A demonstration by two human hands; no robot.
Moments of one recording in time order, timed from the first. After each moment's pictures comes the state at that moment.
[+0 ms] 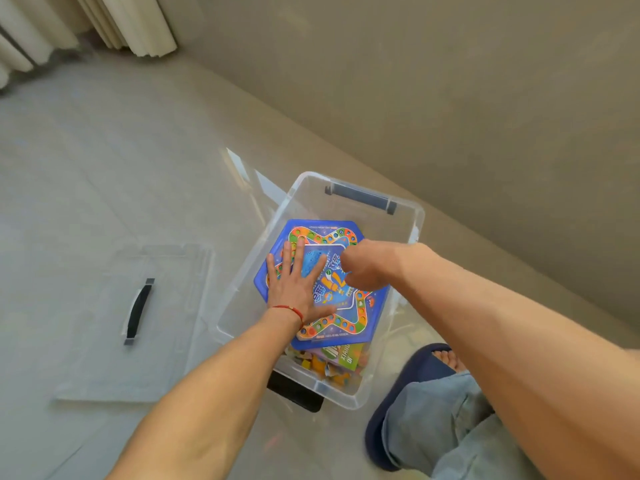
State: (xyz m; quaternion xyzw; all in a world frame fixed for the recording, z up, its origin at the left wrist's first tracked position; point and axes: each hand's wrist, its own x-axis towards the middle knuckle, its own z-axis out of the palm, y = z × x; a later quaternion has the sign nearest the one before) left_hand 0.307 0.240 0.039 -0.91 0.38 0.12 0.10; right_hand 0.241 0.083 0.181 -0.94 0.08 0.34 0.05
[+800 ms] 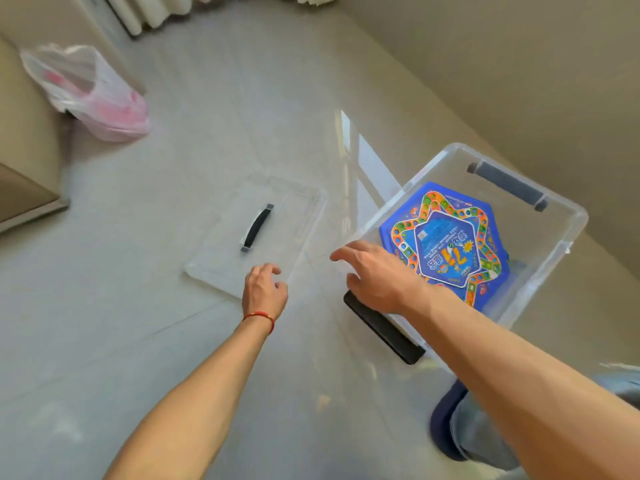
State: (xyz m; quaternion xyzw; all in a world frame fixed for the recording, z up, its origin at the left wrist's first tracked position) left_hand 0.295 0.508 0.024 -0.96 -0.06 0.07 -0.25; right_hand 0.239 0.275 0.165 -0.95 -0.08 0.17 0.24
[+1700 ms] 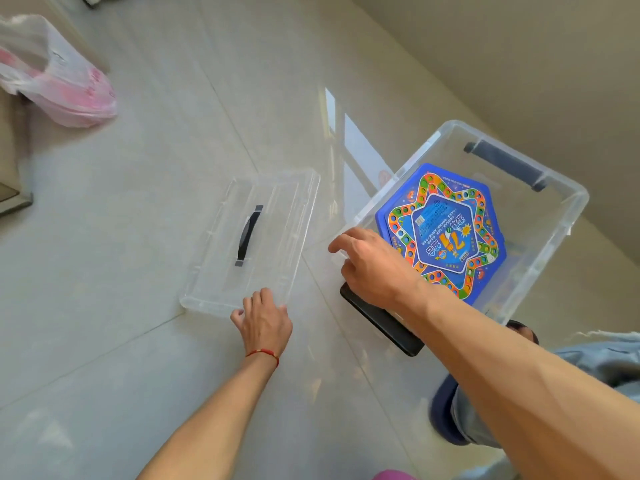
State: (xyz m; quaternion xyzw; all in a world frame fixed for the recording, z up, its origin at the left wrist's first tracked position) left_hand 0.233 0.522 -0.031 -0.99 -0.03 0.05 -0.09; right_hand 0.243 0.288 0.143 -0.96 -0.05 0.12 0.26
